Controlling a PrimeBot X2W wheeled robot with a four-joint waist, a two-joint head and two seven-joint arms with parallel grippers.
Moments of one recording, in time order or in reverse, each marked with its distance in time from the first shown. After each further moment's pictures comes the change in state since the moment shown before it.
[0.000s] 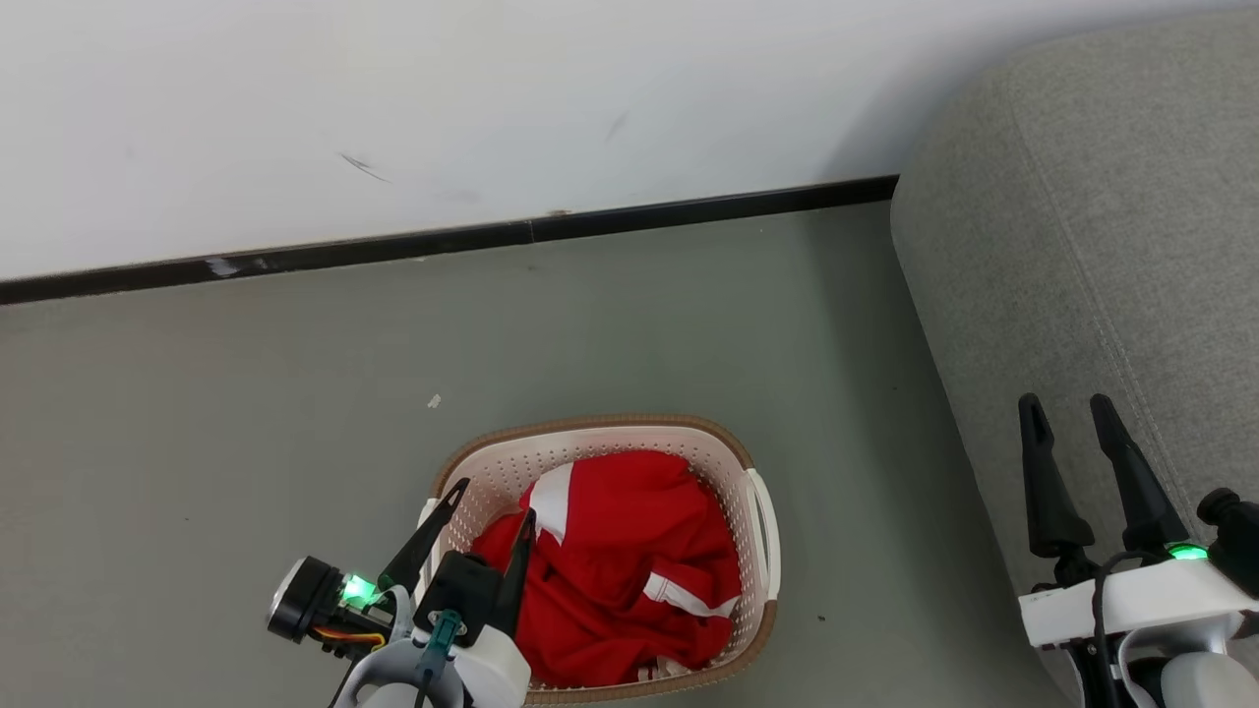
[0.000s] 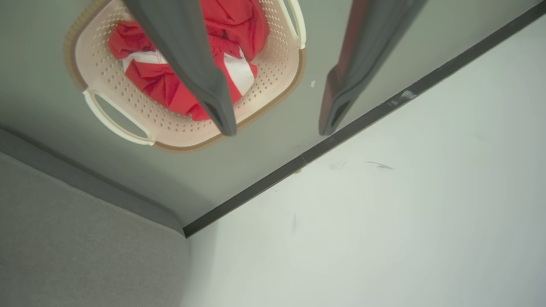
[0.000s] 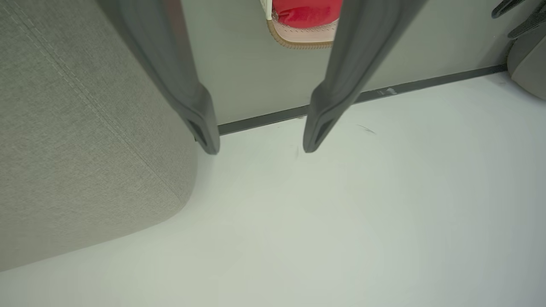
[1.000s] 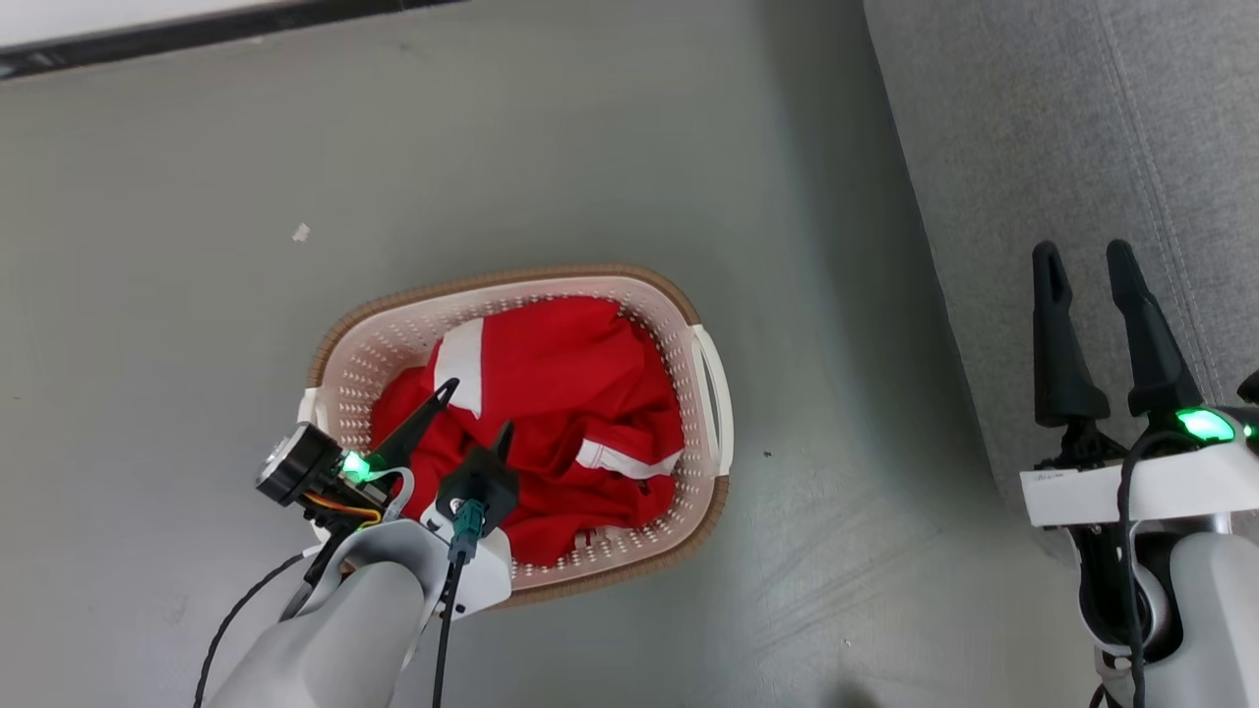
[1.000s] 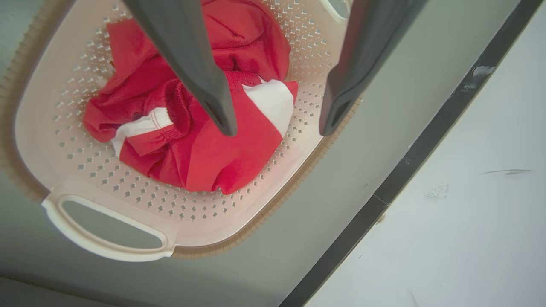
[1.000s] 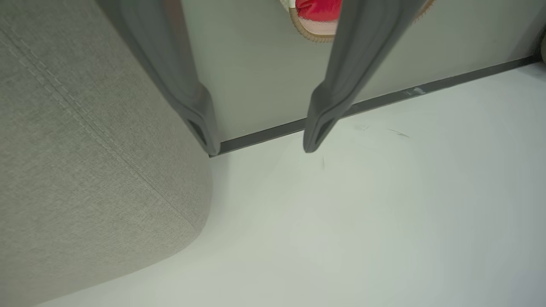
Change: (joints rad) left arm -0.286 0.012 -0.095 0.245 0.167 -0.008 0.040; right arm -0.177 -0.001 0.026 -0.080 0.062 0.000 0.000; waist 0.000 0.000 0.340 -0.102
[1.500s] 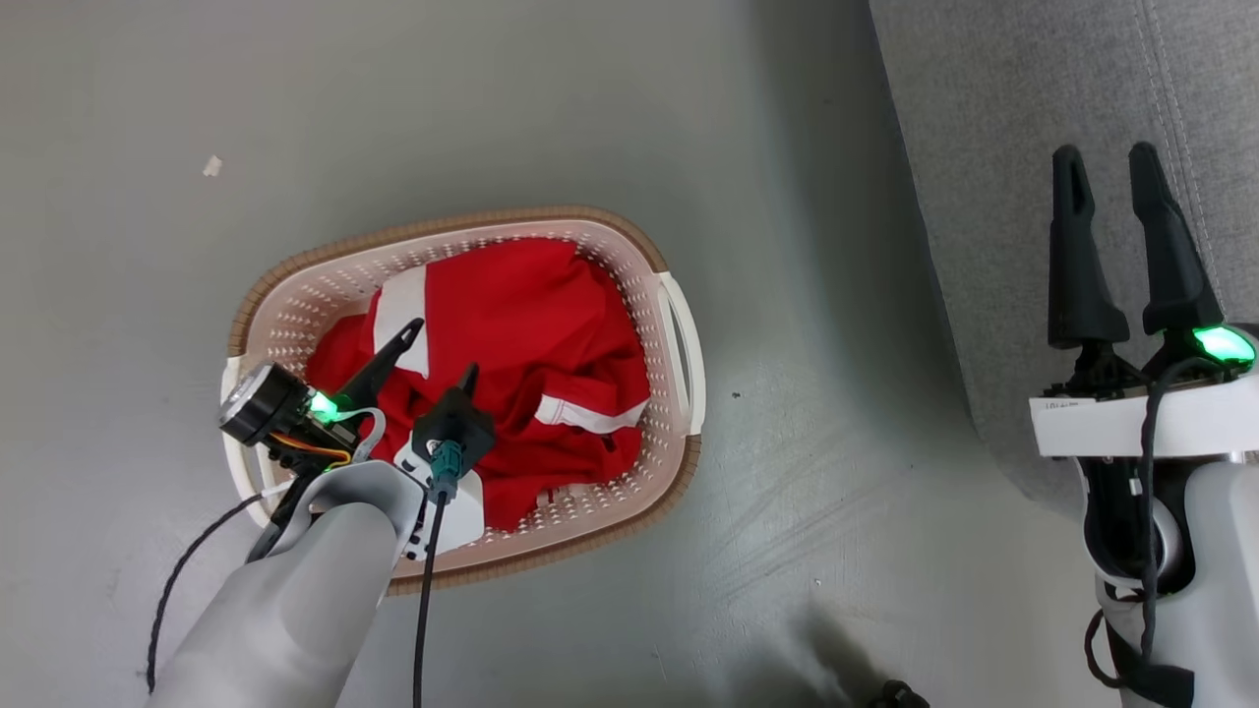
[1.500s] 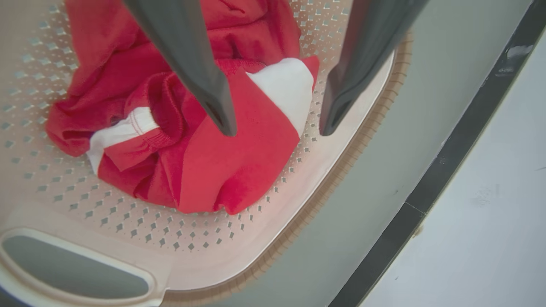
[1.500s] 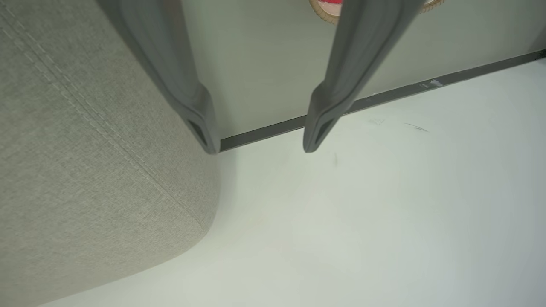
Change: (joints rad) left arm -0.120 0.012 -0.002 0.090 0.035 0.011 0.000; right arm -0.117 0.000 0.010 -0.019 0.026 0.000 0.000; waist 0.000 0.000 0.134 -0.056
